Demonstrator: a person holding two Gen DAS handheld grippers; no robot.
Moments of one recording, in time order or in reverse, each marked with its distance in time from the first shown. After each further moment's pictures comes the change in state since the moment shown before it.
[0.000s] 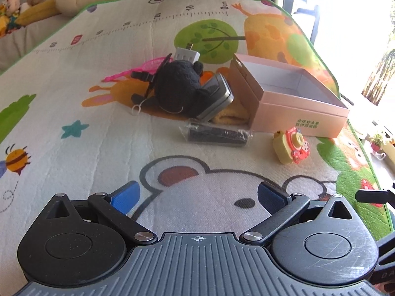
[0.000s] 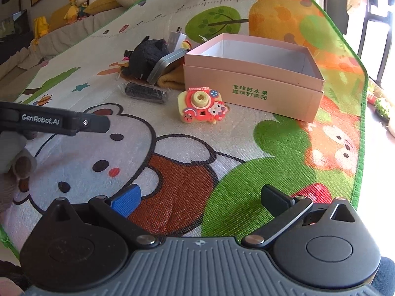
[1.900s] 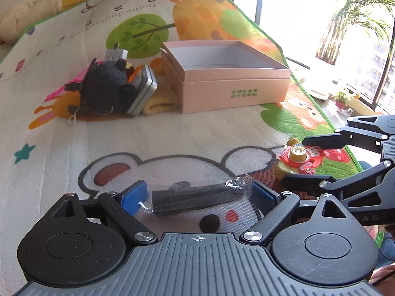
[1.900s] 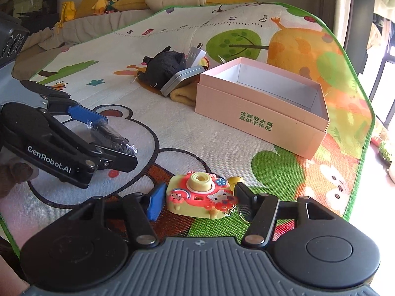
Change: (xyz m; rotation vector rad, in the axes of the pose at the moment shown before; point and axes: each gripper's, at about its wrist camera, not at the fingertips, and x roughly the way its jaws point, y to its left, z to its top) left arm -0.001 -0.048 -0.020 0.231 0.045 -0.171; right arm -0.013 0.003 0.001 -0.178 -0.057 -0.029
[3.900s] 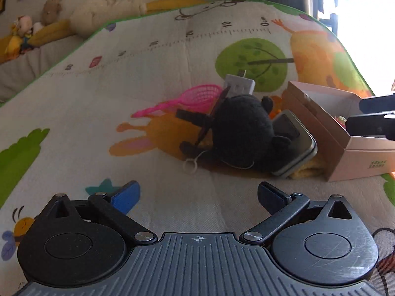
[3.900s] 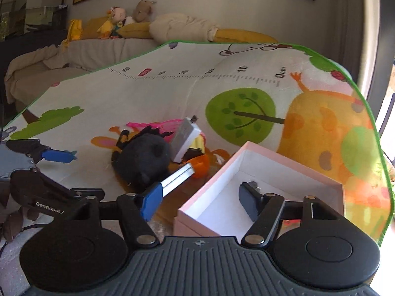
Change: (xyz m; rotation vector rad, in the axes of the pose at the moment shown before) left arm 0.040 0.138 0.037 -0.228 -0.131 0.284; right arm 0.101 -0.017 0.150 -0.060 -0.084 0.074
